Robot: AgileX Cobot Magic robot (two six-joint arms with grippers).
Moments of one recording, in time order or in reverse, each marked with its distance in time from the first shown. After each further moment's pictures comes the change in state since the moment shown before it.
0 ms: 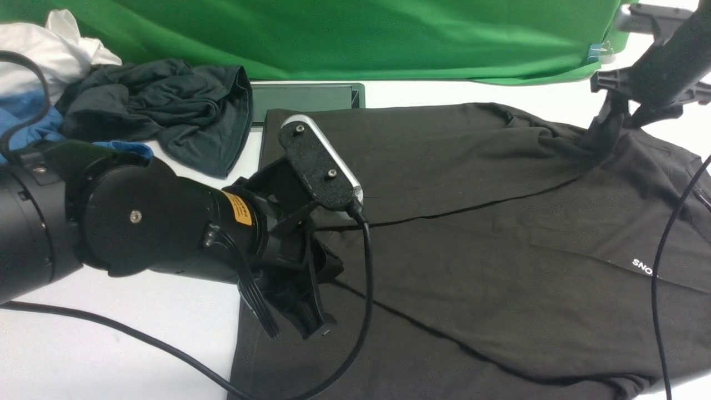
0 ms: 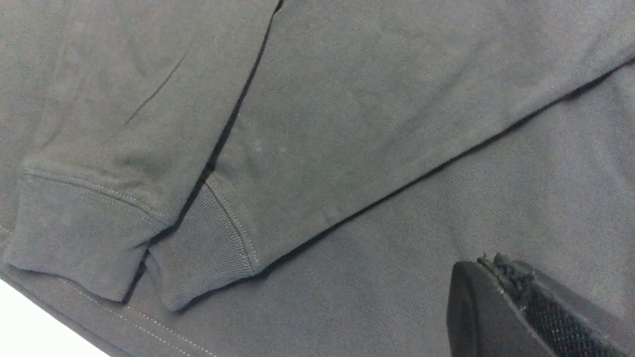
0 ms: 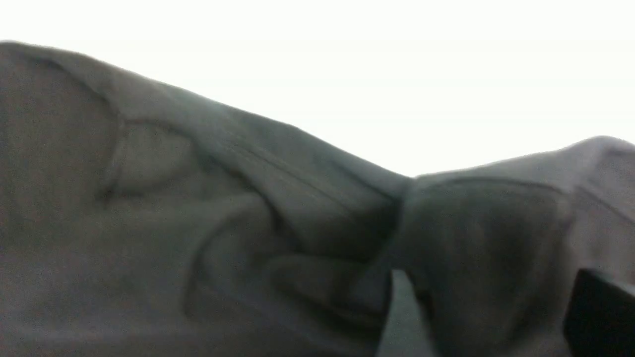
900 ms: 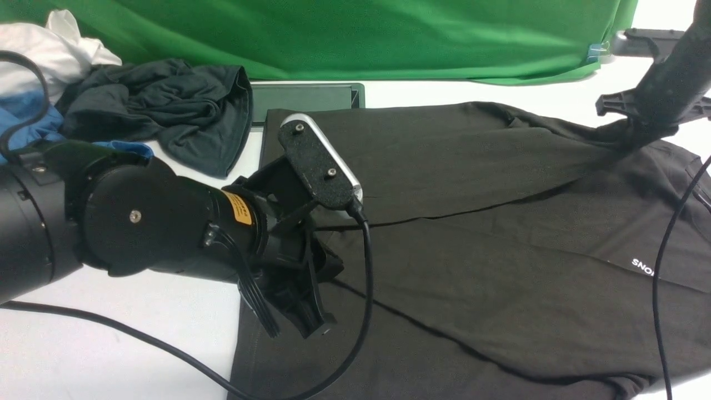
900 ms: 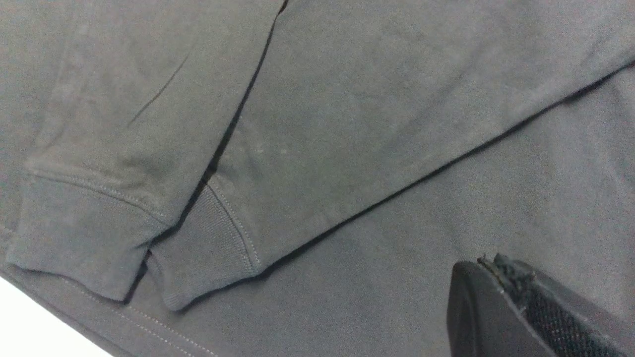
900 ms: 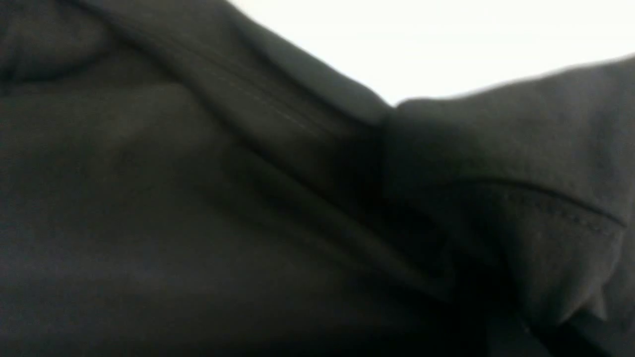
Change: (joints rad) right arm -0.008 0.006 0.000 -0.109 0.162 0.009; left arm 0.000 0.000 0.000 0.000 0.000 -0.001
